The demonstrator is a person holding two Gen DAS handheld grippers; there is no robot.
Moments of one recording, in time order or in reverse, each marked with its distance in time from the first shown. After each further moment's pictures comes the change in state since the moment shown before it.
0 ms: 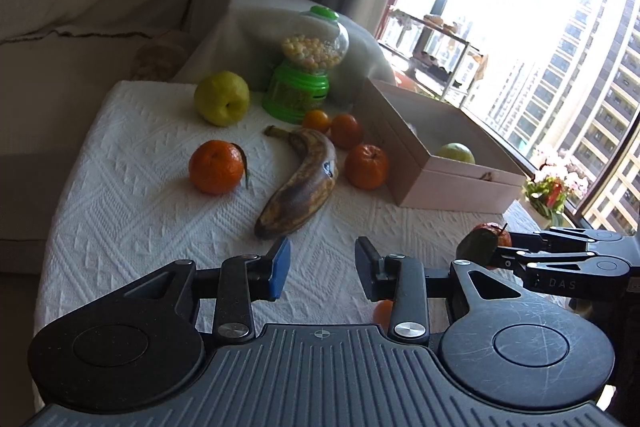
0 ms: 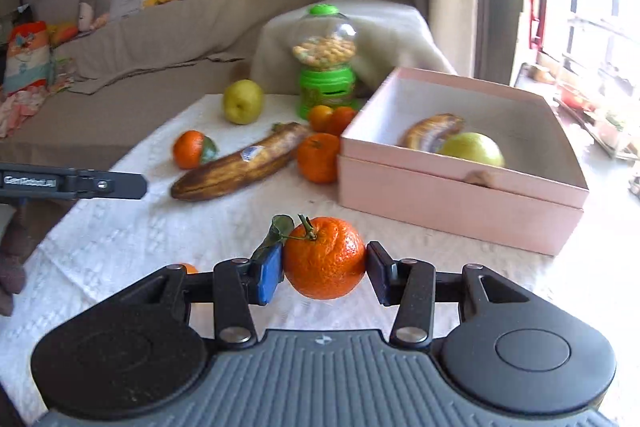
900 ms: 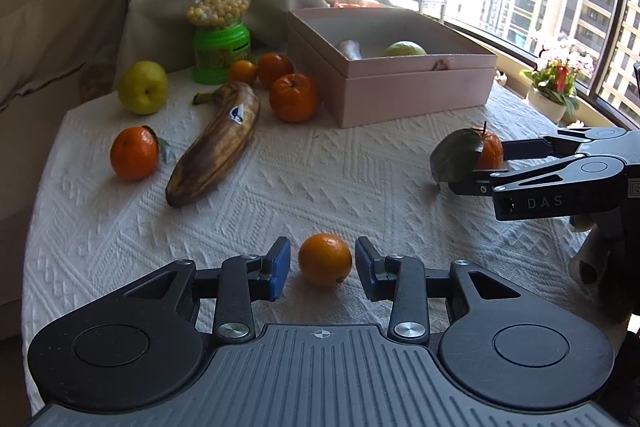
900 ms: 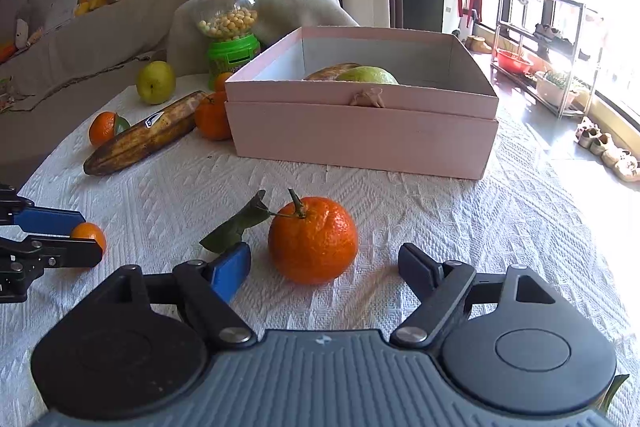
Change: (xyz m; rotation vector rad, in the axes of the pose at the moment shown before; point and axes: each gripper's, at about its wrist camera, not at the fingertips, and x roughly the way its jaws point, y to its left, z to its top) left arm 0.027 -0.075 -0.027 0.296 0.150 0.099; right arm 0.009 -0.022 -0.029 0.079 0.001 -0.095
